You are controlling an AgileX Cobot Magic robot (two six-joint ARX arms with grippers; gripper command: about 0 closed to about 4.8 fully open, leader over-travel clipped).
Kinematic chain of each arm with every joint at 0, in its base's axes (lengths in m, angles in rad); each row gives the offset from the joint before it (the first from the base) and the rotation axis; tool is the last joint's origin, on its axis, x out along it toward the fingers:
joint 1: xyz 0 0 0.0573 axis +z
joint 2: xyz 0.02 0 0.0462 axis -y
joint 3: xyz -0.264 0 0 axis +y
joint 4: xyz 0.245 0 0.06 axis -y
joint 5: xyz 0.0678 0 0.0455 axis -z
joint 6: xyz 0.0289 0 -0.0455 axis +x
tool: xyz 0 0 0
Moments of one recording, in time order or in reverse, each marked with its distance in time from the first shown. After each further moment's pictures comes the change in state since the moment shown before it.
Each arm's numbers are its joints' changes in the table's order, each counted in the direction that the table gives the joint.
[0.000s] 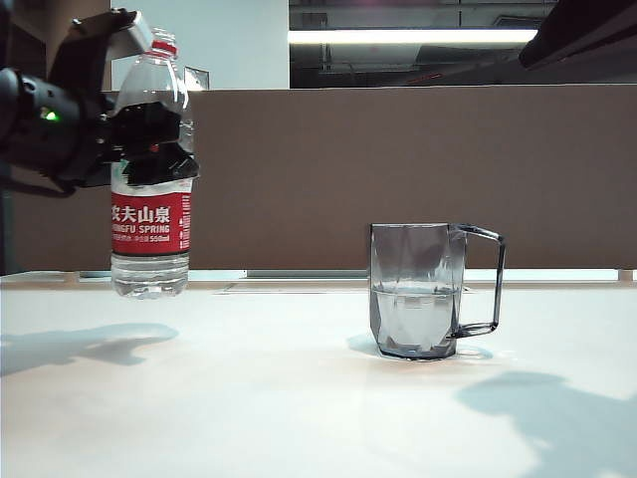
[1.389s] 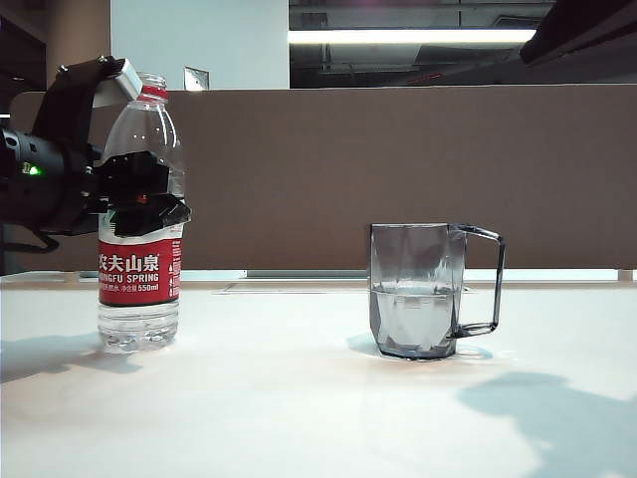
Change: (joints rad) left arm 0.000 -0.115 0.098 0.179 0.000 -0.019; right arm 0.000 0.007 0.000 0.000 -0.001 0.000
